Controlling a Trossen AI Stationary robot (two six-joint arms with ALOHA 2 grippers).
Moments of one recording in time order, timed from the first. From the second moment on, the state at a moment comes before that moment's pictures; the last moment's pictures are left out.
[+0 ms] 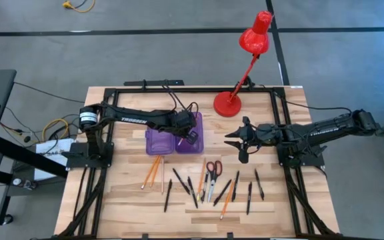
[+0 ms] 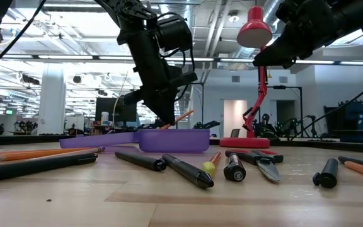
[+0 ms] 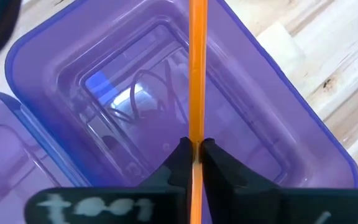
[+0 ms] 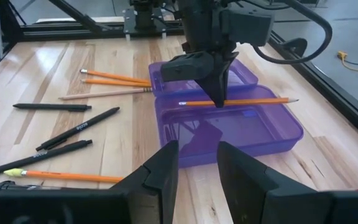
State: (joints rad) left arm 0.17 1.85 1.26 -0.51 -0.18 -0.72; right arm 0.09 0.94 0.47 0.05 0.21 0.03
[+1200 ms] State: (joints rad) left arm -0.01 1.85 1.39 -0.57 -0.43 -0.18; right arm 0.13 0.94 0.47 0.04 0.18 0.03
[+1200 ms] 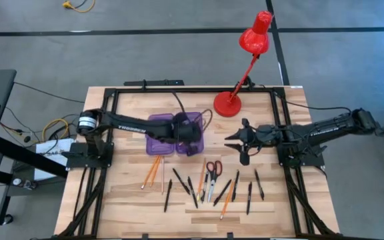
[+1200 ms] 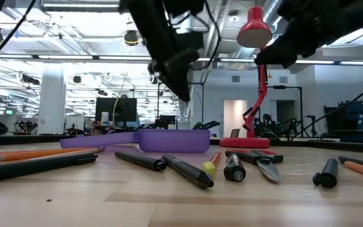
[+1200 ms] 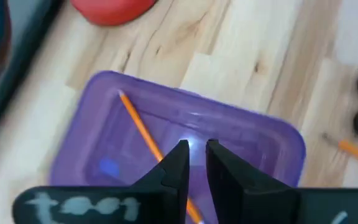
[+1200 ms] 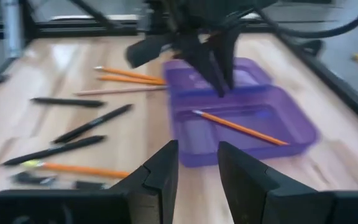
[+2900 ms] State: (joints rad) left arm -0.79 1.85 1.21 -1.41 -1.26 -1.49; right arm 0.95 1.40 0.83 -0.96 0.23 1.86
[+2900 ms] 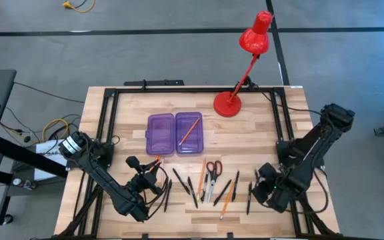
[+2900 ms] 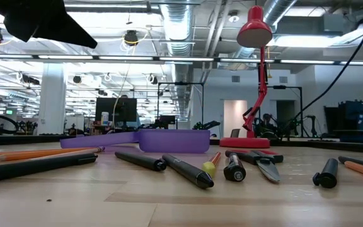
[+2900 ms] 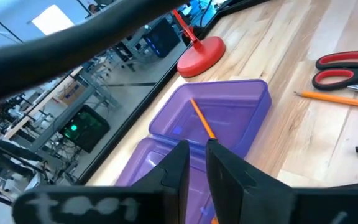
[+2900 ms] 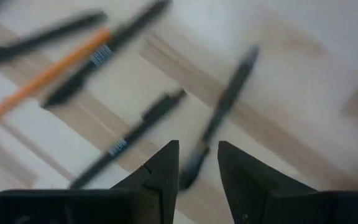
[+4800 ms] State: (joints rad) left arm -0.79 1.85 1.21 -1.39 -1.32 -1.48; right arm 0.82 1.55 0.70 -0.76 0.06 1.63
